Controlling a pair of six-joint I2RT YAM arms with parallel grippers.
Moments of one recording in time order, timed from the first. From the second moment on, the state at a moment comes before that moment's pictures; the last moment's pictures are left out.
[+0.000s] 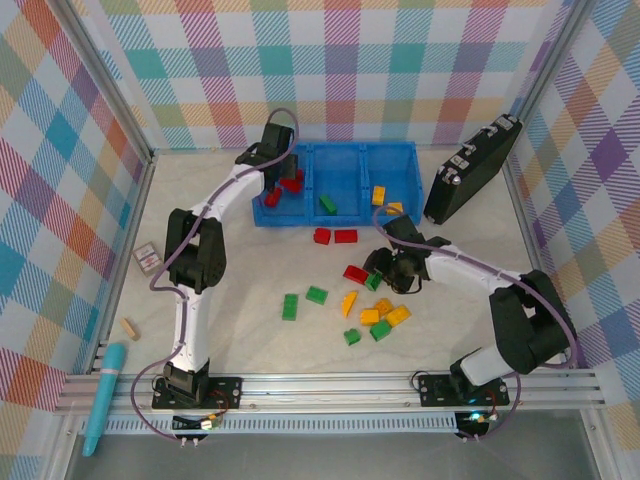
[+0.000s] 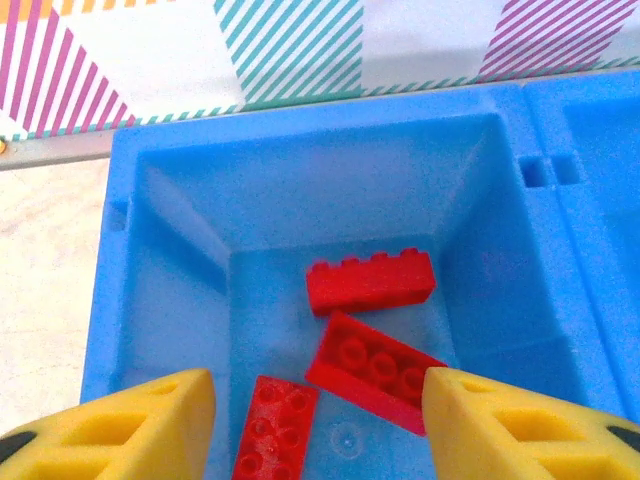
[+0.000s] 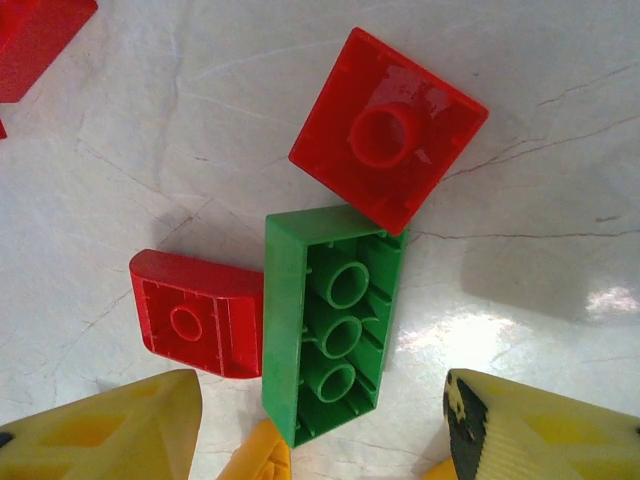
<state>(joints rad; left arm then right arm) -0.35 2.19 1.95 -0.50 -0.26 -0.14 0.50 1.49 0.84 -0.50 -0.16 0.99</state>
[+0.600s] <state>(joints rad) -0.34 1.49 1.69 -0.55 -0.19 -0.16 0.50 1.59 0.83 -0.46 -0.16 1.01</state>
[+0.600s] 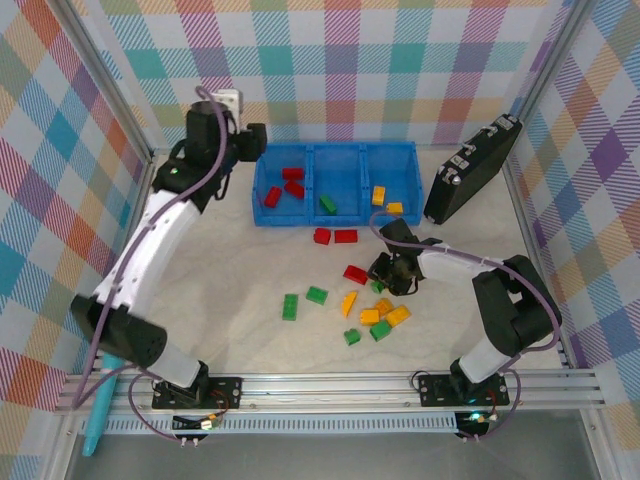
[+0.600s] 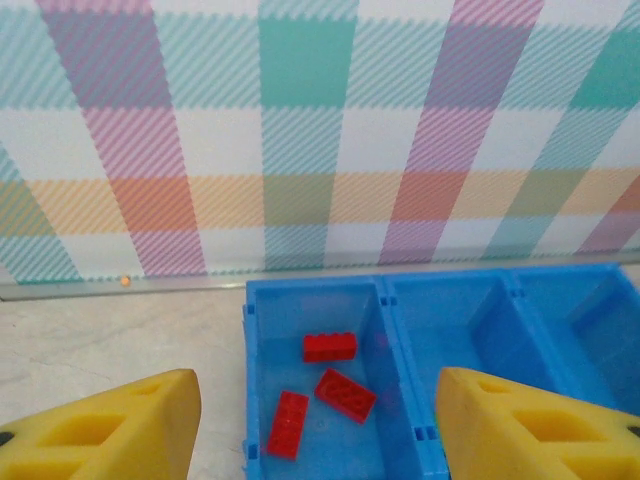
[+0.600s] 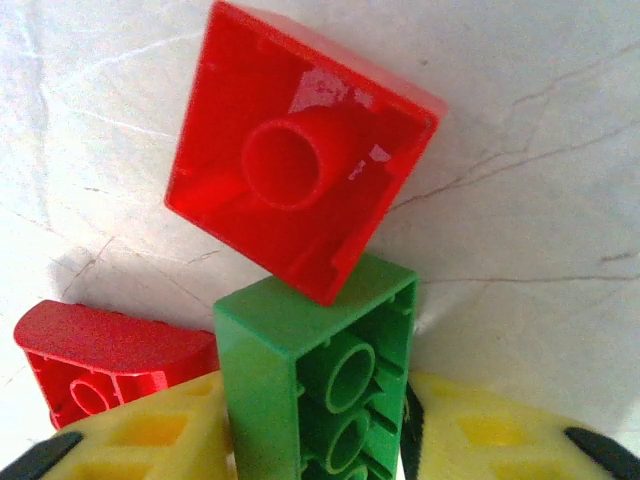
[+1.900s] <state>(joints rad) -0.29 0.99 1.03 -0.89 0.06 -0.24 0.50 2.04 1.95 -0.68 -0.07 0.22</state>
